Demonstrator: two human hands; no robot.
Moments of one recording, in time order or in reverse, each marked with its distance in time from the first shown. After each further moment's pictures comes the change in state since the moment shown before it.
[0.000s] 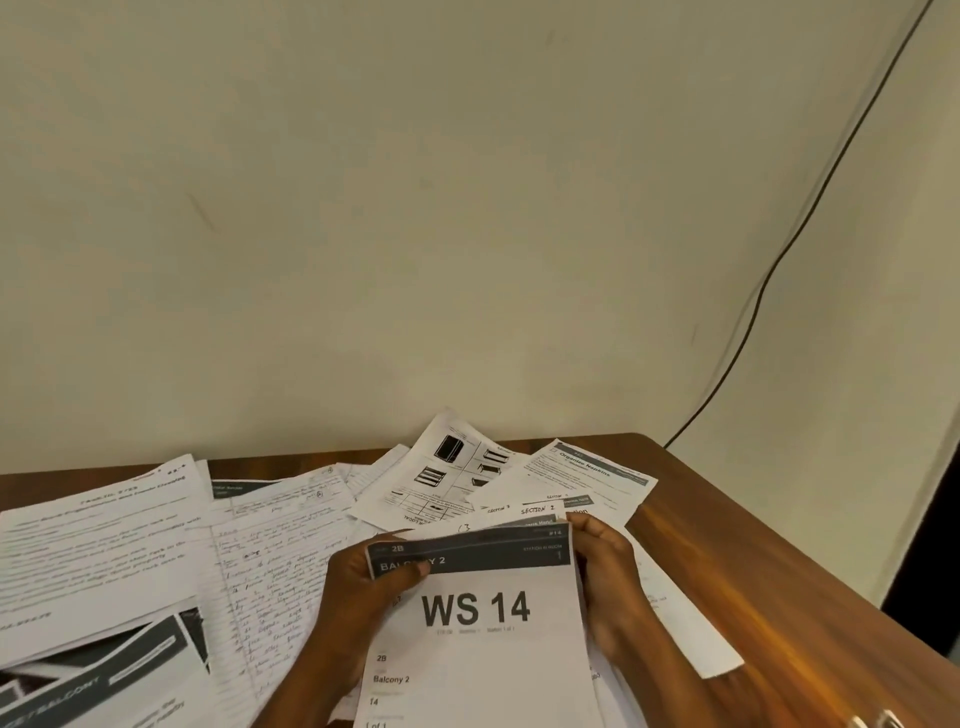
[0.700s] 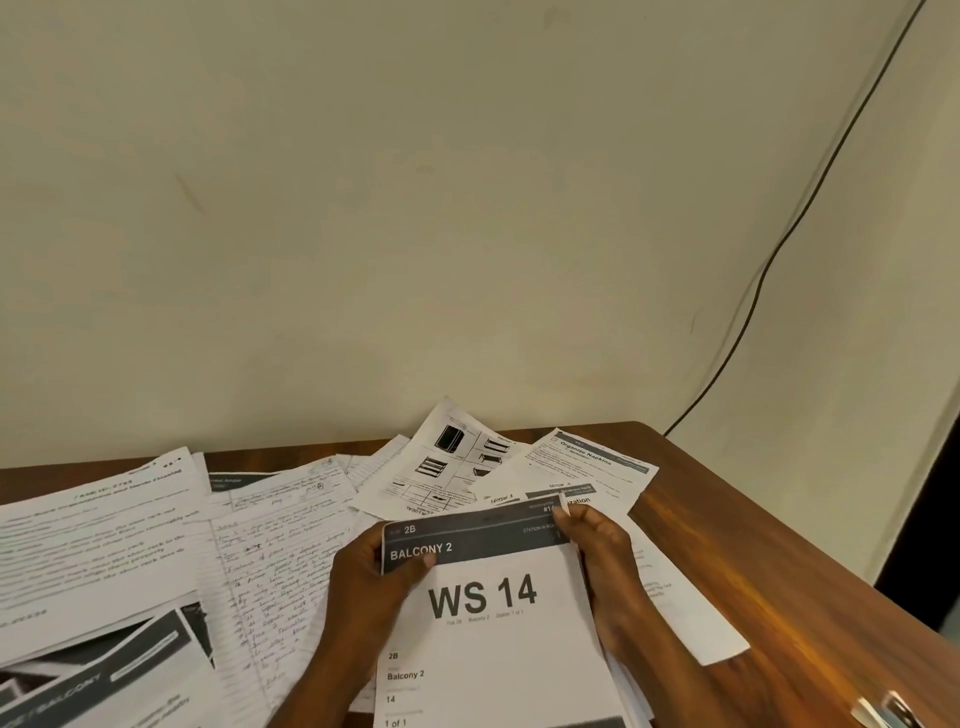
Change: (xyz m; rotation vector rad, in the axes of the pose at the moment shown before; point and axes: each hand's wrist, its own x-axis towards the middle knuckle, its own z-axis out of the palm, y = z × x) left_hand 0.004 -0.013 0.002 0.099 0.101 0.074; right_hand 0.004 0.013 0.003 -0.036 -0.006 -0.016
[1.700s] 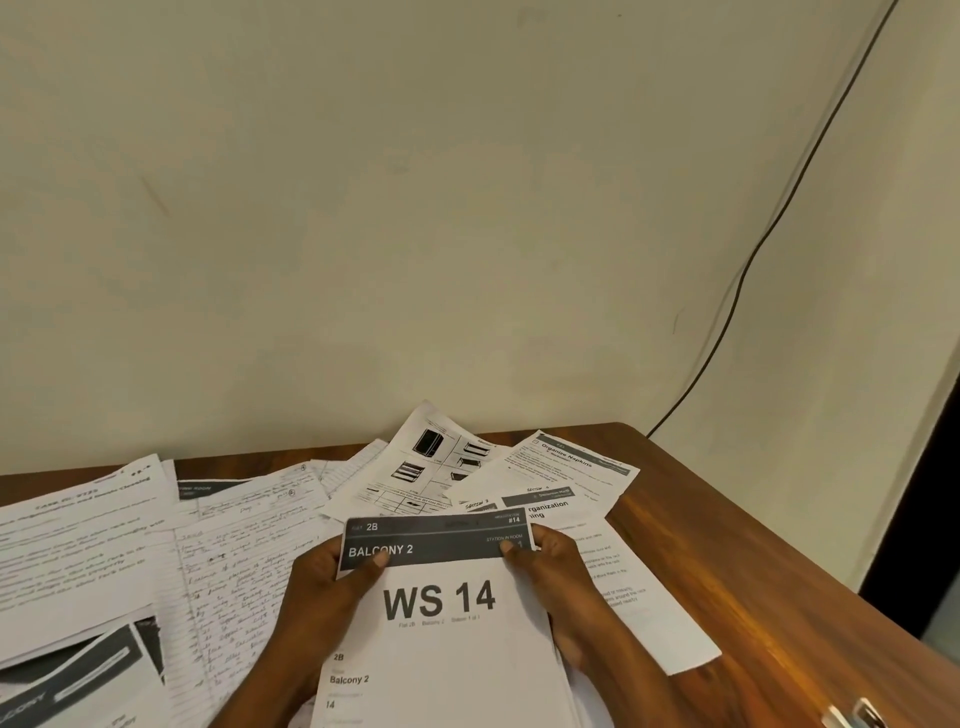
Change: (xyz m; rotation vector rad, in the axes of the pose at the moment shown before) left_hand 0.007 0.006 -0.010 0.135 -0.052 -0.037; right_hand 0.004 0.008 0.004 -0.152 -0.121 0.121
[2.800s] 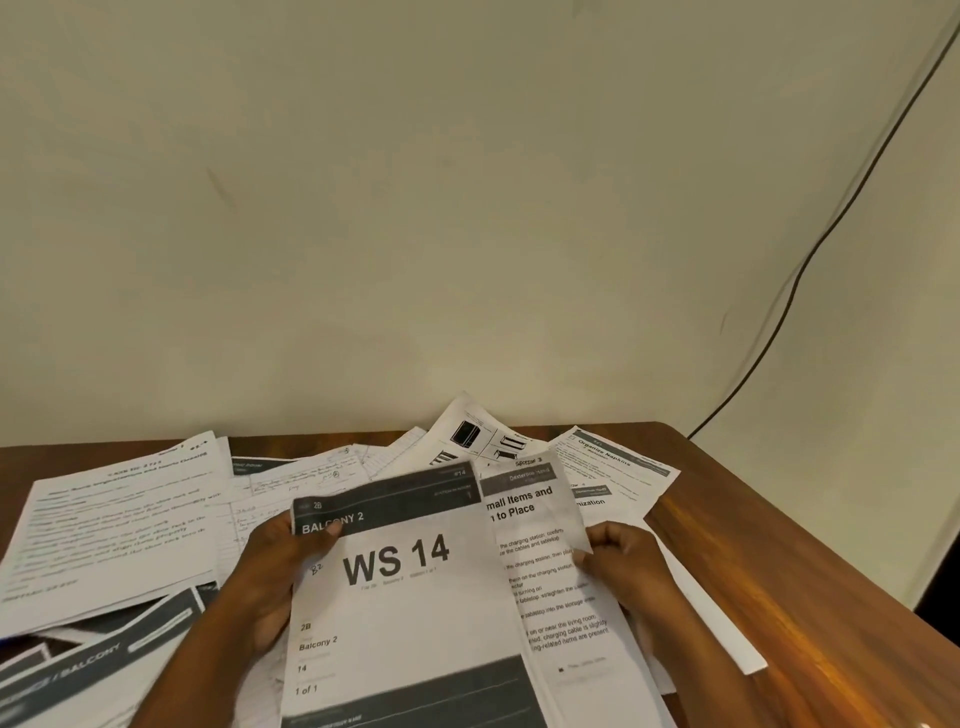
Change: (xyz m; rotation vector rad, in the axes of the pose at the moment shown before) left_hand 0.004 0.014 -0.078 -0.330 0.000 -0.161; right_hand 0.003 -0.010 -0.038 -0.251 0.103 0.016
